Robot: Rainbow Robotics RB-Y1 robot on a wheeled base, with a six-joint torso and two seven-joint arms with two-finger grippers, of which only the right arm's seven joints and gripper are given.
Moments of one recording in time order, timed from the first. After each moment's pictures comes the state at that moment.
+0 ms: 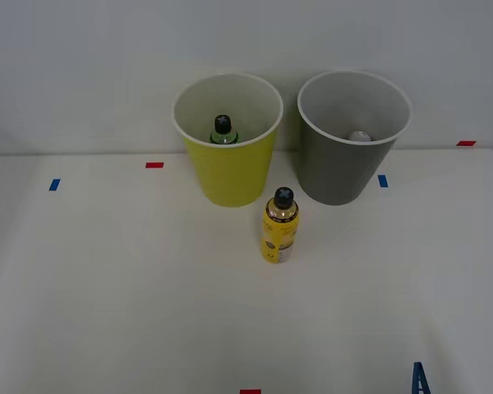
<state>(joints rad) 1.06 -0.04 0.05 -1.87 0.26 -1.06 1.24</state>
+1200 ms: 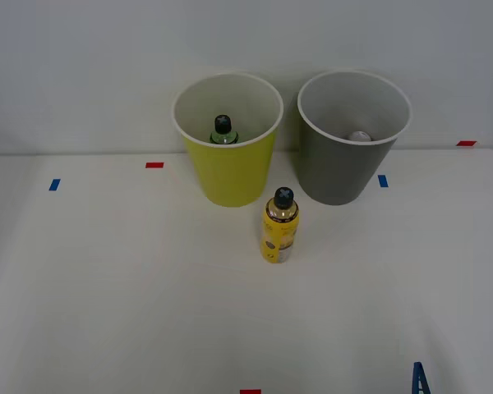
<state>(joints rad) 1.06 -0.04 0.05 -1.87 0.26 -1.06 1.24</state>
